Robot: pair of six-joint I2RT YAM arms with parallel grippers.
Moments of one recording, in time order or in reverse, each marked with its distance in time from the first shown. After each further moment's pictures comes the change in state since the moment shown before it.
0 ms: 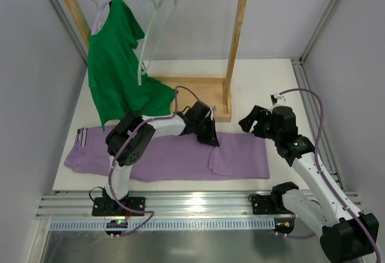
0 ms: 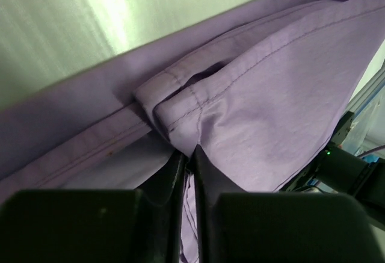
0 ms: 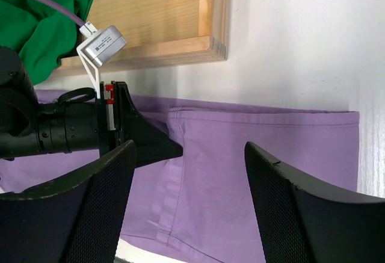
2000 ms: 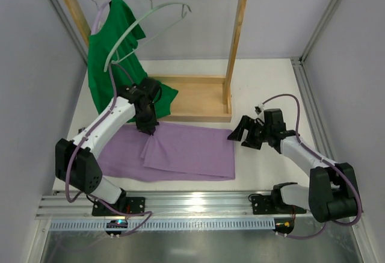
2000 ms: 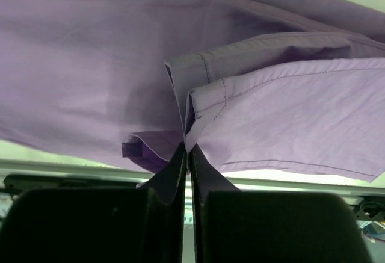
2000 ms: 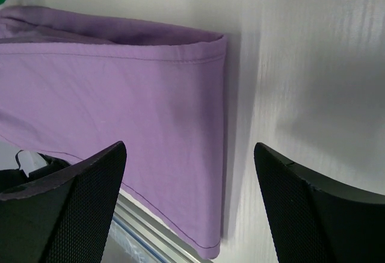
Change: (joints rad) left arm 0.336 -0.481 0.129 -1.031 -0.496 0.109; right arm -0.114 0.367 -0.110 0.151 -0.406 -0.005
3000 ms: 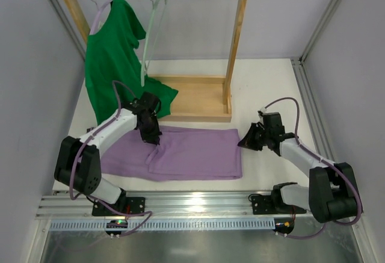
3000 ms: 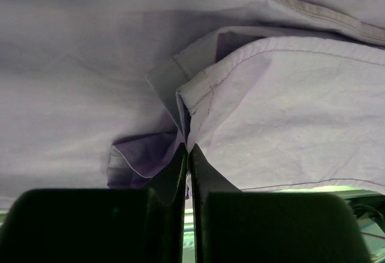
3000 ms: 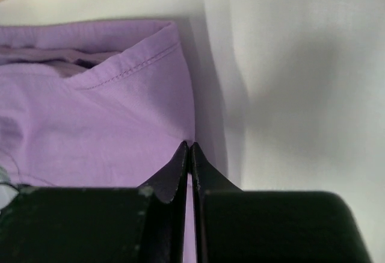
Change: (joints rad) left arm 0.043 -0.024 -0.294 0.282 0.134 -0.025; right arm 0.030 0.021 -0.048 0.023 0.129 0.032
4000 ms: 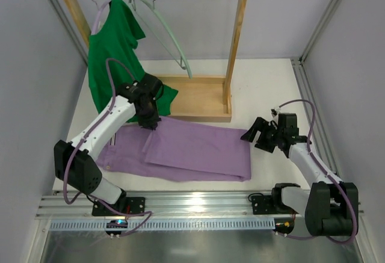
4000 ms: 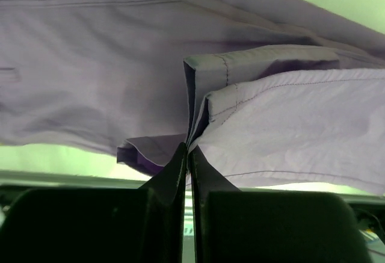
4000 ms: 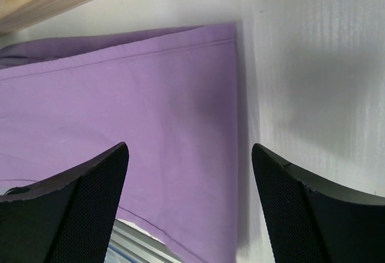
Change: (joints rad) left arm -0.097 0.023 0.369 -0.261 -0.163 -0.017; right arm -0.196 -0.166 0.006 -0.150 -0.059 -0.094
